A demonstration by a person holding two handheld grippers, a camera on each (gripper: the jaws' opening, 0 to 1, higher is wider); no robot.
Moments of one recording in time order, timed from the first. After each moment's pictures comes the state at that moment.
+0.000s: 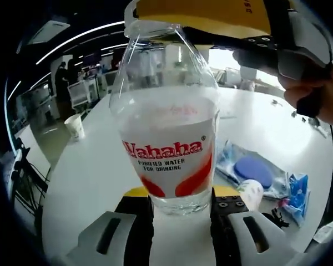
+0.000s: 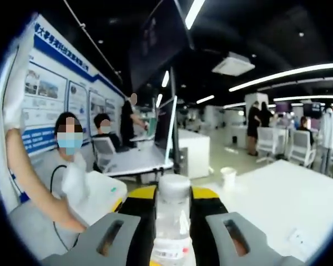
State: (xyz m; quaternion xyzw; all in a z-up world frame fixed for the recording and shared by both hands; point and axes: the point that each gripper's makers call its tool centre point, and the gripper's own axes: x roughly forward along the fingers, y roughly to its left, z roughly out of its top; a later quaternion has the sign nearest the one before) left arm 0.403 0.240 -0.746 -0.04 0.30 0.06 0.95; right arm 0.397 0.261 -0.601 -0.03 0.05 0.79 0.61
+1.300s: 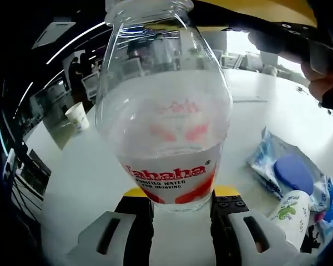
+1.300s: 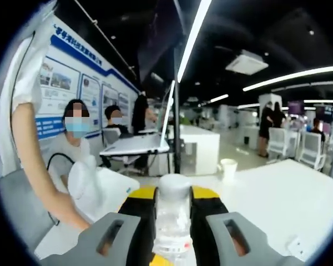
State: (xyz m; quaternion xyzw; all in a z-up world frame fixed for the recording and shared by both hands) left arm 0.446 0.262 -0.805 -0.01 0.35 0.13 0.93; right arm 0.439 0.267 -0.656 -0.04 0.04 0.82 0.57
